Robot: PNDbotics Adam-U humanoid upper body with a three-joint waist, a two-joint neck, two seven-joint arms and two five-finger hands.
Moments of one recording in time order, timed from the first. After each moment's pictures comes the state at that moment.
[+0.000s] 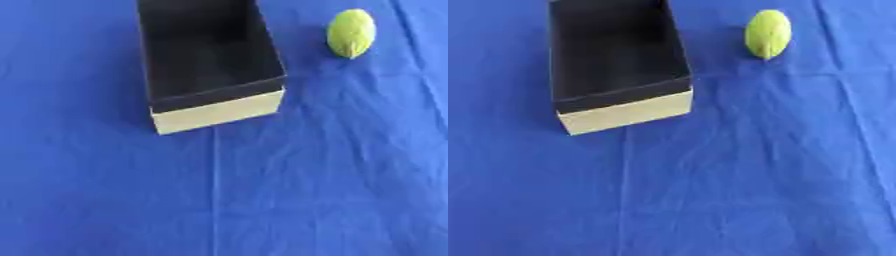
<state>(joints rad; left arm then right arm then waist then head) -0.30 0.48 0.26 -1.99 -0.16 -0.07 0.91 -0.69 -0.66 -0.41 -1.69 0.15 -0.18 -0.18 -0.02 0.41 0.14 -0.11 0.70</state>
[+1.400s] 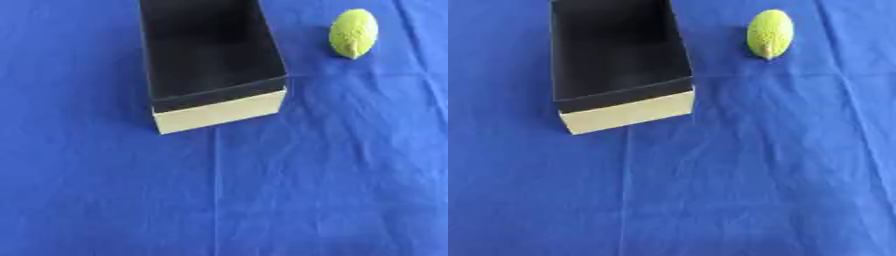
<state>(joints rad) -0.30 0.49 0.24 -1.99 -0.16 -0.07 0.91 -0.94 -0.75 -0.07 -1.48 0.43 -0.32 0.15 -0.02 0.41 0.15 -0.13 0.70</state>
